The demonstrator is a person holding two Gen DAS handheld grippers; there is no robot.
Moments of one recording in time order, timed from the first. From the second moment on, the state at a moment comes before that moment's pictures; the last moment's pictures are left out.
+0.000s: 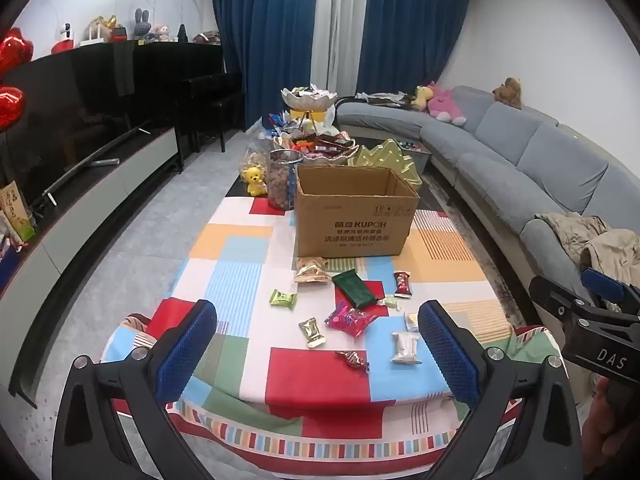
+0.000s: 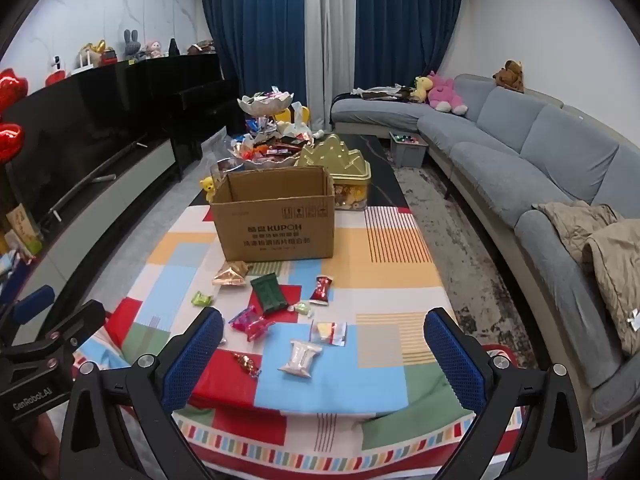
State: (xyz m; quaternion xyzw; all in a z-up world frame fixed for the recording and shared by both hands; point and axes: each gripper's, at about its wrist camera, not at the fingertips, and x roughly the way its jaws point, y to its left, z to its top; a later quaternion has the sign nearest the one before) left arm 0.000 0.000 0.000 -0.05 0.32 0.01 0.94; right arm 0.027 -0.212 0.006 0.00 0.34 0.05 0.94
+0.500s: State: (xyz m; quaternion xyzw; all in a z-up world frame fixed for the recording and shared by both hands) left arm -0.006 0.001 0.011 -0.04 0.33 0.01 0.94; right arm 0.017 -0.218 0.014 0.00 0.32 0.04 0.95
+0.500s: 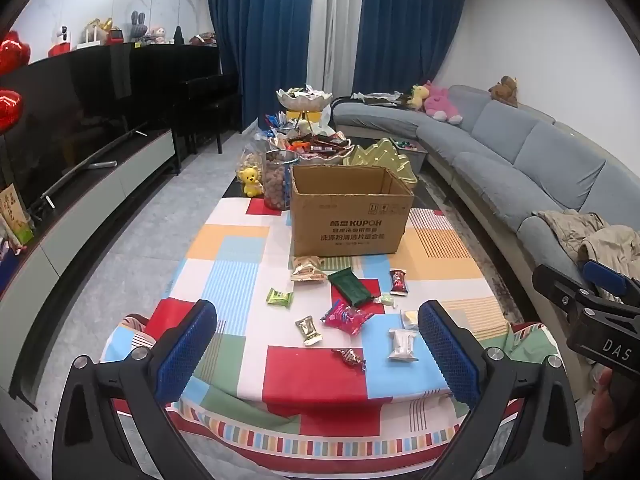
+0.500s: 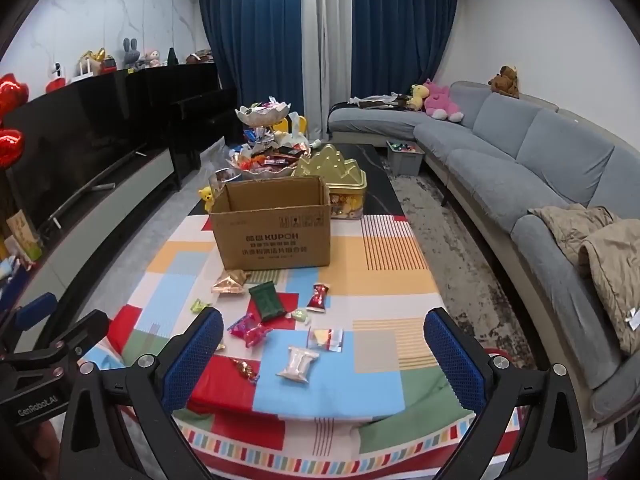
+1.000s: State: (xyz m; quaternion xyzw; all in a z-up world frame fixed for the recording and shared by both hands) left arm -0.005 -0.001 0.007 -0.04 0.33 0.01 0.94; right arm 0.016 -0.216 0.016 0.00 0.32 0.04 0.95
